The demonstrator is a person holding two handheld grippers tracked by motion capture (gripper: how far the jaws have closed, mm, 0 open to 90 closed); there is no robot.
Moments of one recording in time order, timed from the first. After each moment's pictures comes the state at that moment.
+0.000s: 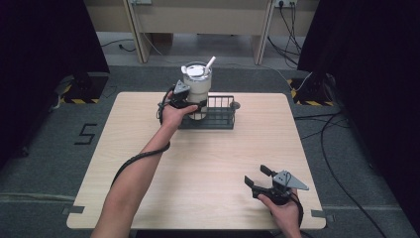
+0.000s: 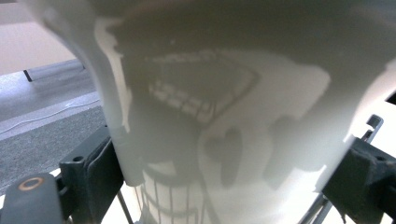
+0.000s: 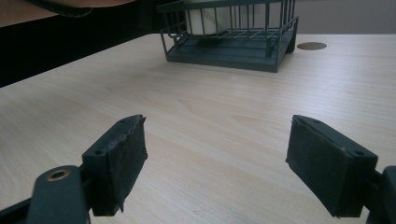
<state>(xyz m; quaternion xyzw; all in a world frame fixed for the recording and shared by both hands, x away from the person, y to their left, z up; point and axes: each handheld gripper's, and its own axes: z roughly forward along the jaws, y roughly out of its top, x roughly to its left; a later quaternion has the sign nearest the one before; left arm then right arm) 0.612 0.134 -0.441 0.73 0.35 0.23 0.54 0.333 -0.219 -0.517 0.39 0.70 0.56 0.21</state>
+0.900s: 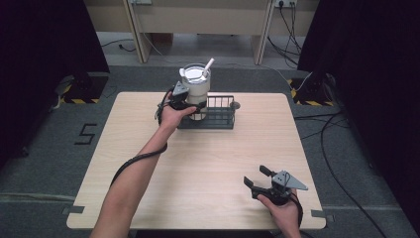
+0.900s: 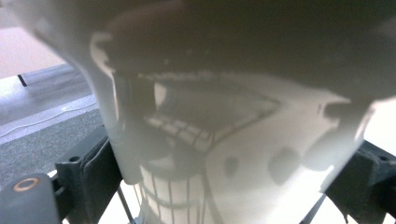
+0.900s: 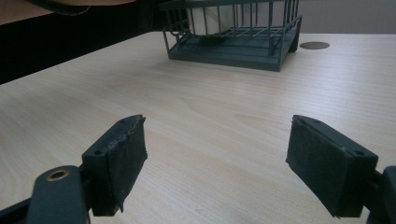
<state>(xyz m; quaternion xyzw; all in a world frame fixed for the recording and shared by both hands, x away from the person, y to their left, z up) 0.611 0.137 -0.445 0.73 0.34 0.23 0.54 0.332 -0.217 -0.517 0.39 0.70 0.56 0.21</state>
